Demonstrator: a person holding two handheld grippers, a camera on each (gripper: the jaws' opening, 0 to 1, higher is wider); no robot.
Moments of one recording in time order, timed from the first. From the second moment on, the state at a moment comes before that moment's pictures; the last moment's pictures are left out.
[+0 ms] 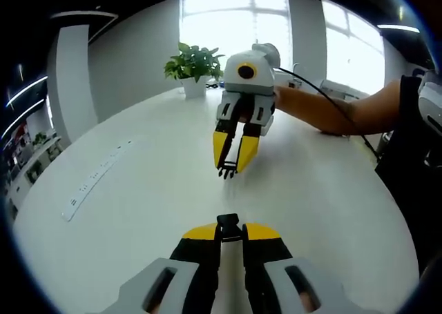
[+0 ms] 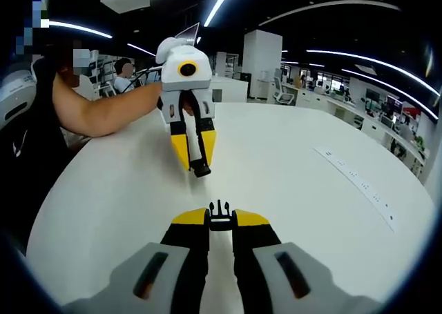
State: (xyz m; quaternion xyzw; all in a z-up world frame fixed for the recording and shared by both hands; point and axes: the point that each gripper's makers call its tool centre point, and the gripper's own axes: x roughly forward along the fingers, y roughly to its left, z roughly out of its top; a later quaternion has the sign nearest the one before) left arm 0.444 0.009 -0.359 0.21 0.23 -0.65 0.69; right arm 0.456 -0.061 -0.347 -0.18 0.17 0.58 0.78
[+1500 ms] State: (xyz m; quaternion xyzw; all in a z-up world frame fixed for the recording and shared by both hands) left arm 0.417 0.024 -0.365 0.21 0.24 -0.65 0.70; right arm 0.426 -0.055 -0.349 -0.17 0.17 0.58 0.78
